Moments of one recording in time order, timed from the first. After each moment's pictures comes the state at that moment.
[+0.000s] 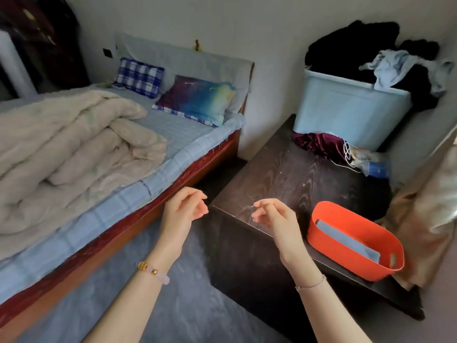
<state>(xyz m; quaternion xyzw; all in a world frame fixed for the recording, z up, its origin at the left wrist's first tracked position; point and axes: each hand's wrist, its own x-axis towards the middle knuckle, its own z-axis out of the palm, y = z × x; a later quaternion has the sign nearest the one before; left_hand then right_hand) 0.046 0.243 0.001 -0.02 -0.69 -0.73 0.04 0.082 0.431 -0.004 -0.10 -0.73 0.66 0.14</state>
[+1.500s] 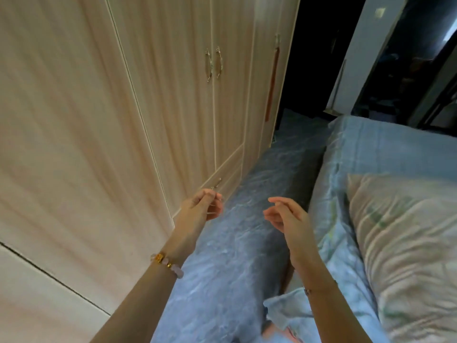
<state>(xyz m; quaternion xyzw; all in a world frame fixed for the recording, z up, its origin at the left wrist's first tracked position) 0.290 -0.528 -0.021 0.48 -0.47 -0.56 0.48 0.110 -0.479 -0.036 0.37 -0.58 0.61 -0.40</state>
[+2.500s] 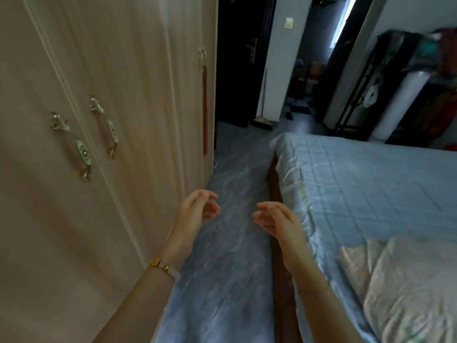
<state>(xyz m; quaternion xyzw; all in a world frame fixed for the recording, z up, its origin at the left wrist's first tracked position) 0.080 -1.041 -0.021 0.38 -0.56 -0.63 0.39 -0.063 -0.933 -0.027 0.26 -0.62 0.66 -0.33</state>
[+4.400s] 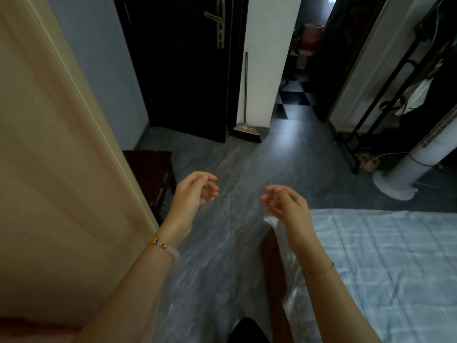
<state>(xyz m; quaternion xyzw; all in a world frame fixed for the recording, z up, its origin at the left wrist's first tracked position) -0.635 -1.851 -0.035 0.38 -0.57 -0.66 0.32 -0.769 -1.722 -0.045 0.17 -0.66 0.67 -0.29</state>
